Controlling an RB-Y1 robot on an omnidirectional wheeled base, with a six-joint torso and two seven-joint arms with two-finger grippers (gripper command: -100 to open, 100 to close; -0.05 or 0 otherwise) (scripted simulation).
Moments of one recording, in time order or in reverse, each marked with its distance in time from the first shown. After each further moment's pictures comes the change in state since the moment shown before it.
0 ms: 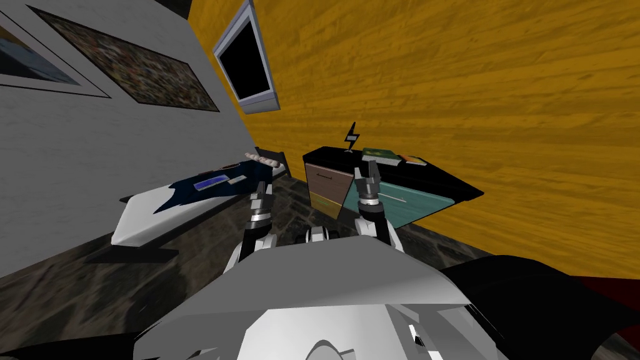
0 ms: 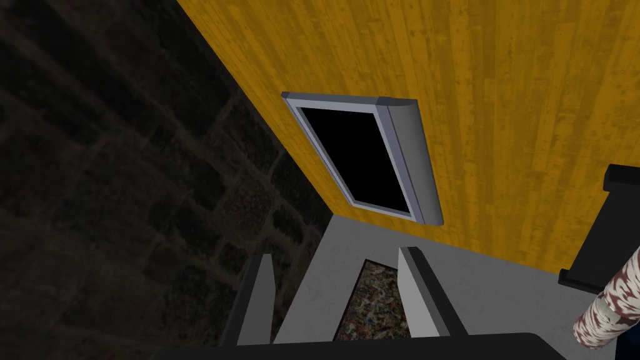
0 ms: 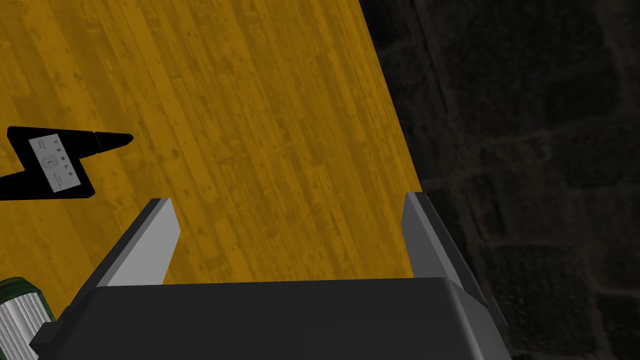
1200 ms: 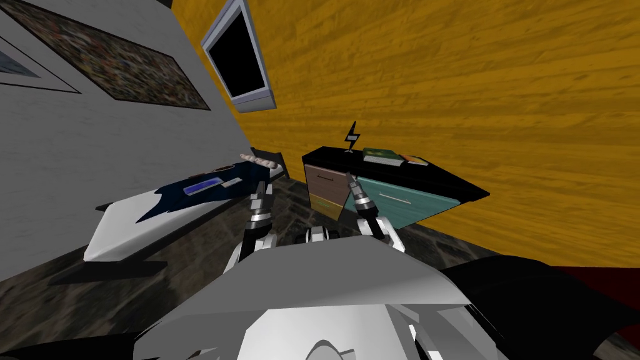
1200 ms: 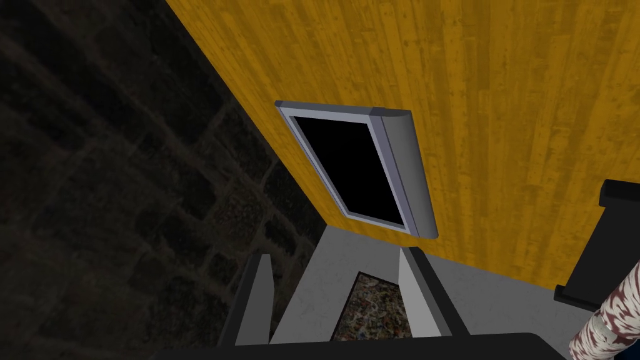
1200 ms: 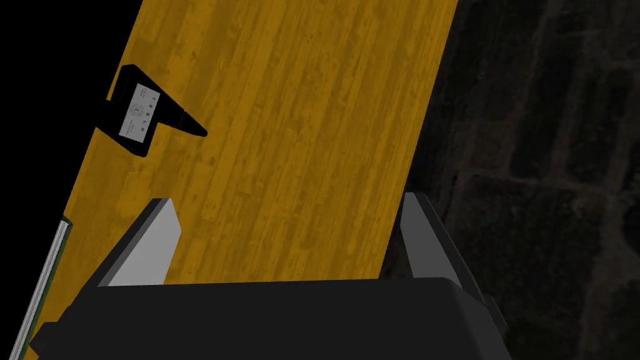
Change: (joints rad) left arm 0.000 0.000 0.000 0.000 0.000 0.000 0.000; right arm -0.019 -0.119 -0.031 0.104 0.321 0.206 0.210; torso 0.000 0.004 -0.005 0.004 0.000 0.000
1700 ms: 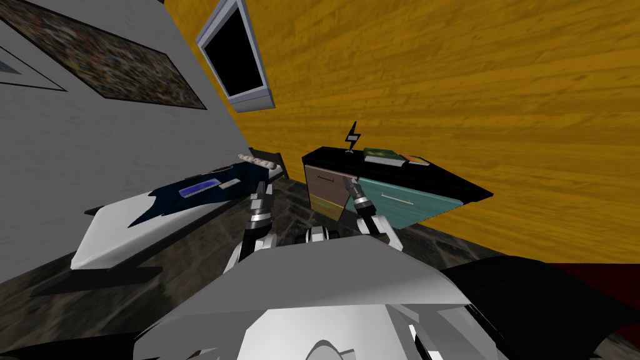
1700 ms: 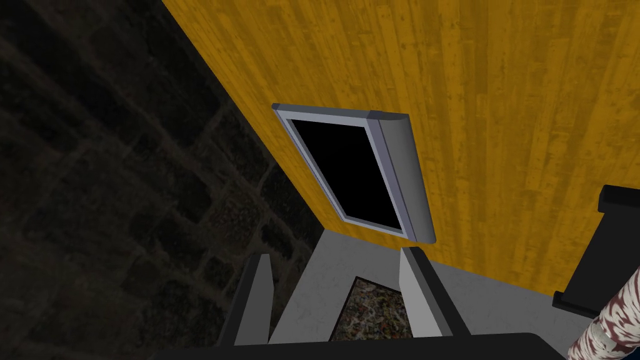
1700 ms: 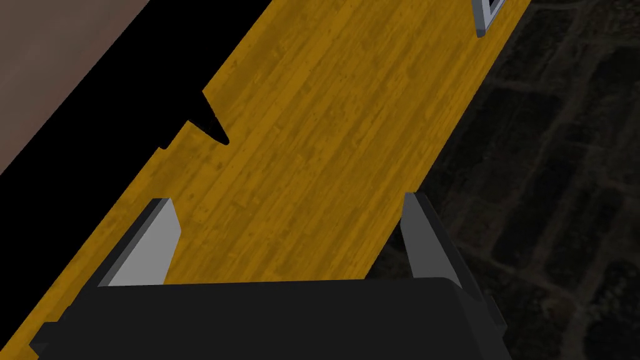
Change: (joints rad) left arm 0.000 0.000 0.000 0.000 0.000 0.000 0.000; right arm -0.023 -0.018 -0.008 0.052 0.152 0.101 0.096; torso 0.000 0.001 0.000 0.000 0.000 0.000
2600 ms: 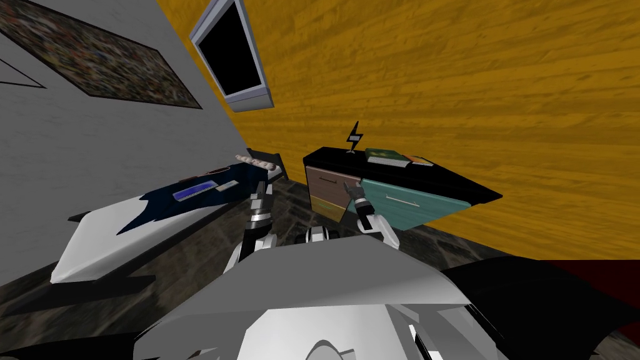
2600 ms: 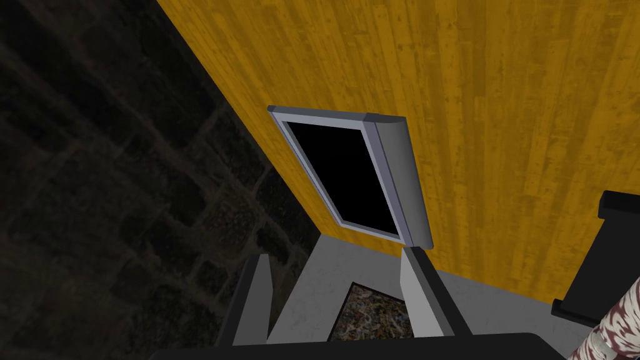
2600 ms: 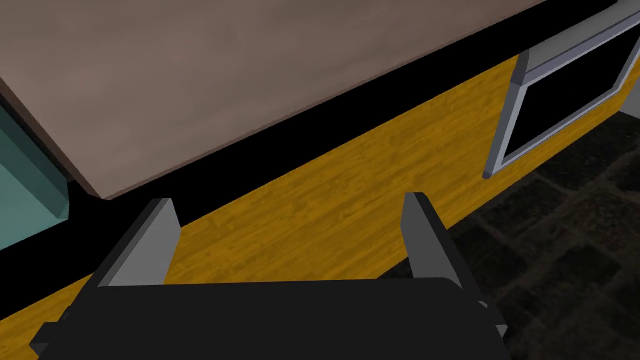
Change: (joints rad) left arm 0.000 0.000 0.000 0.000 0.000 0.000 0.000; right arm -0.023 -0.010 -0.021 0.101 0.261 0.147 0.169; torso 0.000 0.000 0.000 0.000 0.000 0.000
